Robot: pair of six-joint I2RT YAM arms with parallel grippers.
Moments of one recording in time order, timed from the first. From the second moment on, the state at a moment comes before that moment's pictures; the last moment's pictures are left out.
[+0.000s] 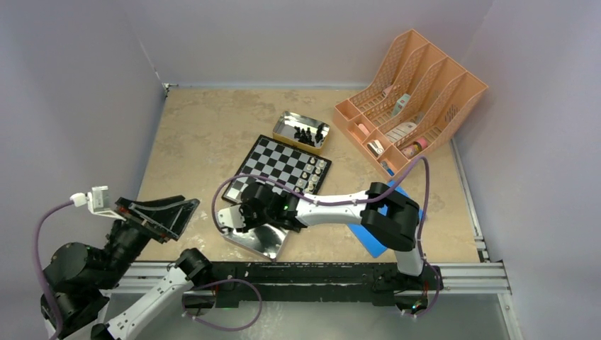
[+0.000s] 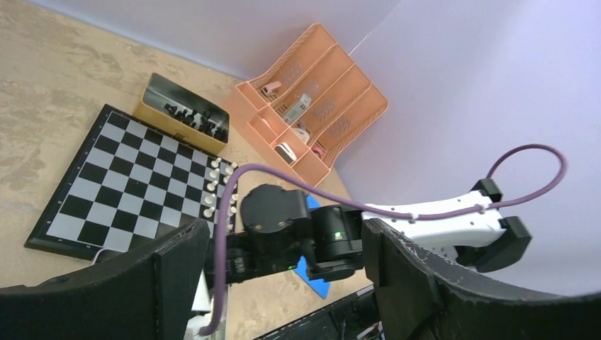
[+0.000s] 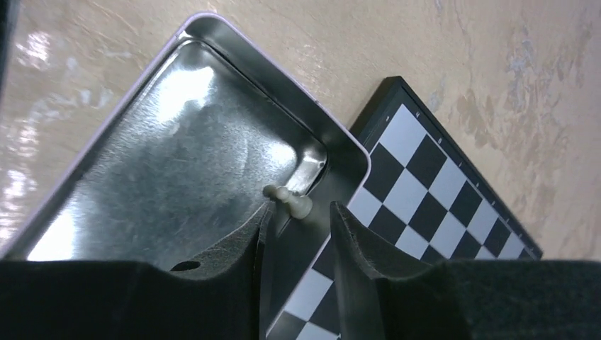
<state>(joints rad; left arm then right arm) -0.71 0.17 1.11 -0.86 -0.22 -0.71 1.24 1.93 1.30 -0.07 -0.10 -0.68</state>
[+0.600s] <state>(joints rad) -0.71 0.14 1.16 -0.91 -0.25 -0.73 1.27 2.04 1.40 -0.24 0.01 -1.08</state>
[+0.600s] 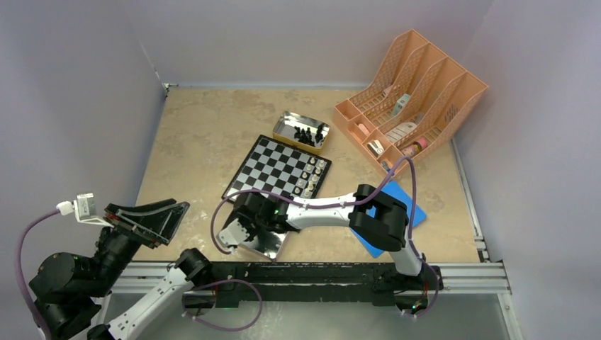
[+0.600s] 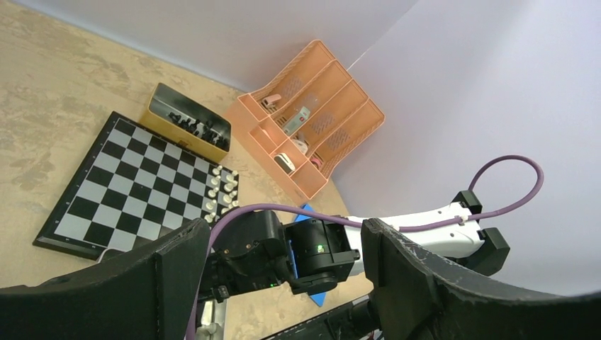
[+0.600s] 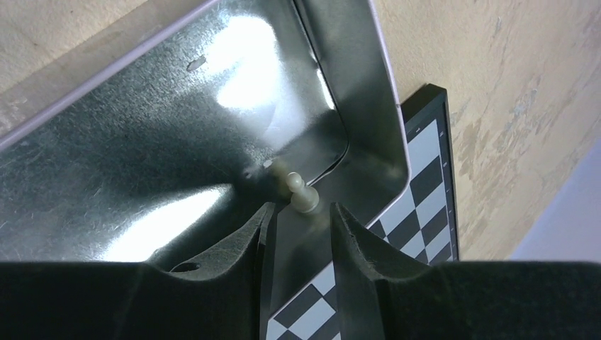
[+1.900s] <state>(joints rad) -0.71 0.10 1.16 -0.93 -0.27 -0.75 1.28 2.14 1.49 -0.32 0.04 -1.25</state>
